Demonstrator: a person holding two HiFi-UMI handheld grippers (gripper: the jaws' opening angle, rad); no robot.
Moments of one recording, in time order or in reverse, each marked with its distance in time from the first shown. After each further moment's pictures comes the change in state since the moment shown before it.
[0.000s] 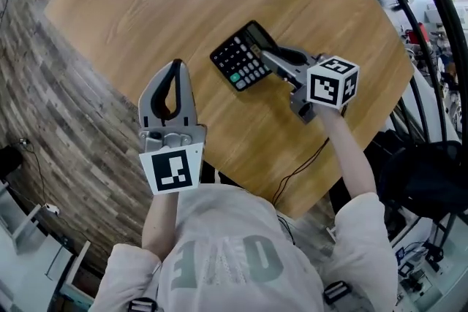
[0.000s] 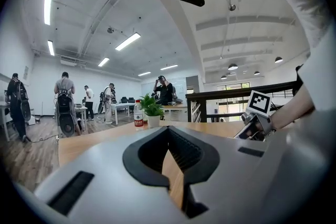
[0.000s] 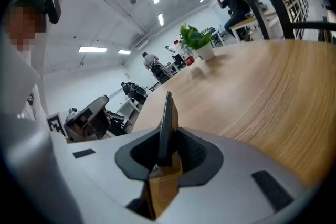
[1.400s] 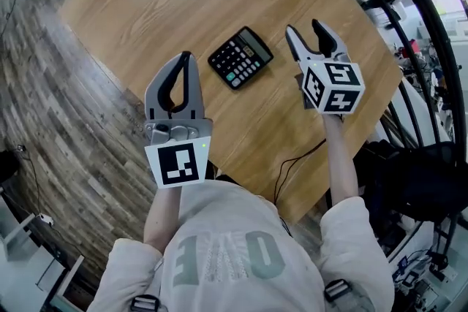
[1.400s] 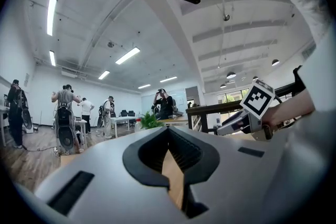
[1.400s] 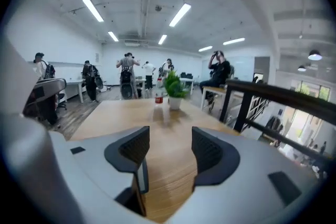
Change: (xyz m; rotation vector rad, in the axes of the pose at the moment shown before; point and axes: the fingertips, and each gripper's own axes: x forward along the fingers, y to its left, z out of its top) left arm -0.017 0.010 0.038 0.021 -0.133 0.012; right arm -0.063 0.000 0.101 -0.446 -0.271 -0.623
